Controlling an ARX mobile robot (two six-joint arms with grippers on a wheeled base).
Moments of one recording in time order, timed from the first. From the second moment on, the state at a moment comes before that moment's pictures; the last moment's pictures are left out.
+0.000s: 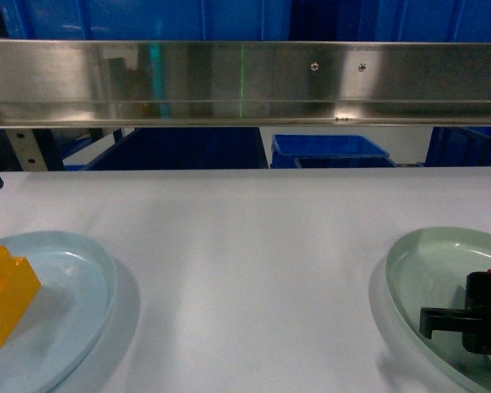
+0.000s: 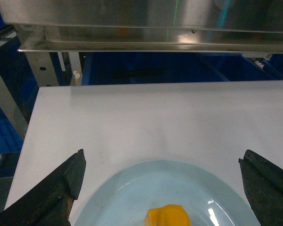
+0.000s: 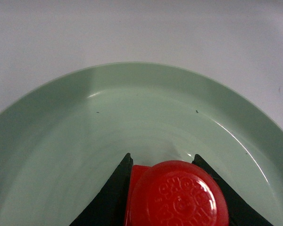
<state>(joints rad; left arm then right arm) 0.07 1.19 0.33 0.57 0.18 -0.04 0.32 1.80 0.40 0.91 0.41 0.15</state>
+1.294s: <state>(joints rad) 0.07 1.19 0.33 0.57 0.18 -0.04 0.01 0.39 0.26 0.02 0.01 0.03</state>
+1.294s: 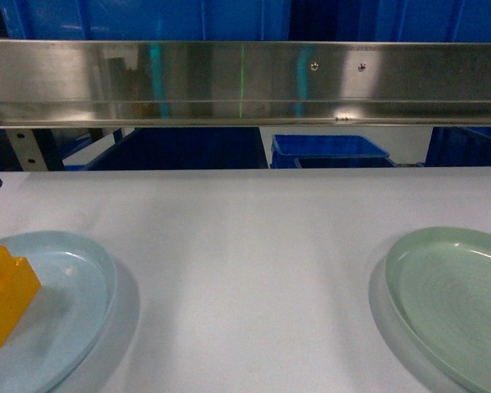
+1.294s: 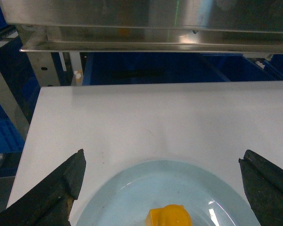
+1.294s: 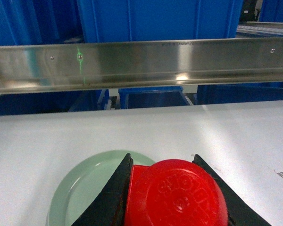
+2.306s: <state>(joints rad) 0.07 1.19 0.33 0.57 0.18 -0.04 -0.06 0.47 0.25 0.11 -0.09 0.01</state>
